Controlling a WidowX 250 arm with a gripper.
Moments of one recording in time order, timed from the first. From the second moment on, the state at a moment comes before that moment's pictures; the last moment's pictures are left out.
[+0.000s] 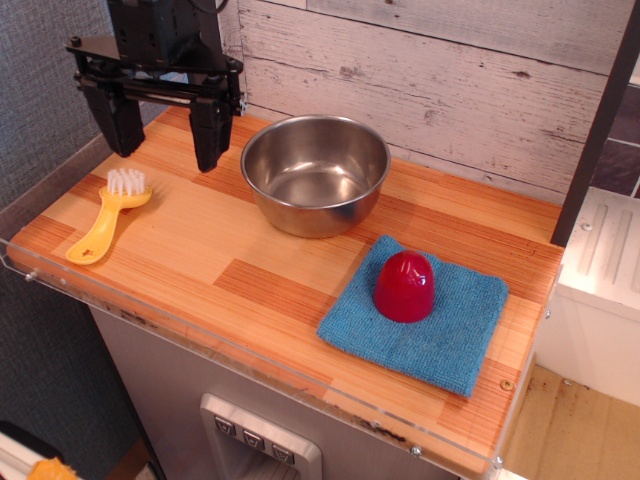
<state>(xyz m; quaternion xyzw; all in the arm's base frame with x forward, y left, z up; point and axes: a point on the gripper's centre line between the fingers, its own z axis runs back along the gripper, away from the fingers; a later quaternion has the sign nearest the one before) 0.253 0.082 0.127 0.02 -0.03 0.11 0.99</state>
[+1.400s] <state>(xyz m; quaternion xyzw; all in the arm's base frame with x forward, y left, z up) 0.266 0.205 0.045 0.03 -0.04 0.15 0.99</state>
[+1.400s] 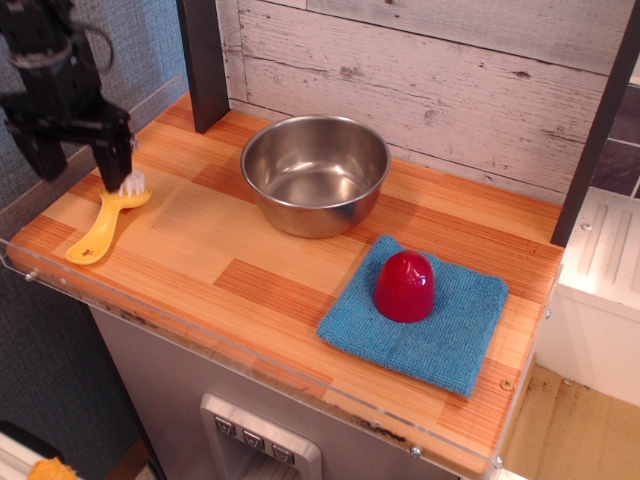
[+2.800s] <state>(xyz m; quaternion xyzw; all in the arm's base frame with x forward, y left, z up) 0.268 0.208 0.005 0.04 -0.01 0.18 0.98</state>
